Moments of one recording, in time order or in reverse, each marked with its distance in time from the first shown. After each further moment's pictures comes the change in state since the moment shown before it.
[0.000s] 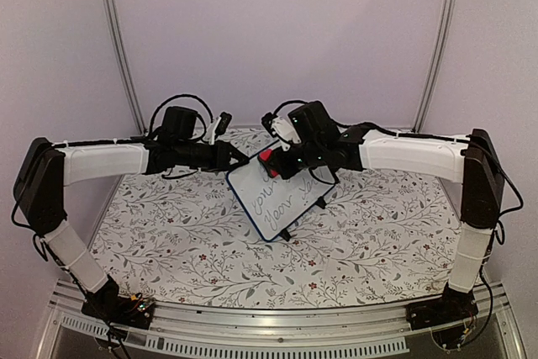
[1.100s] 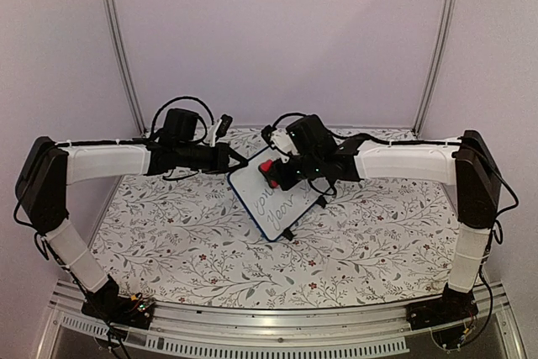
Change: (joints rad) left arm 0.000 0.016 -0.007 0.013 0.003 0.001; right arm 0.014 0.027 -0.071 0.065 0.003 0.000
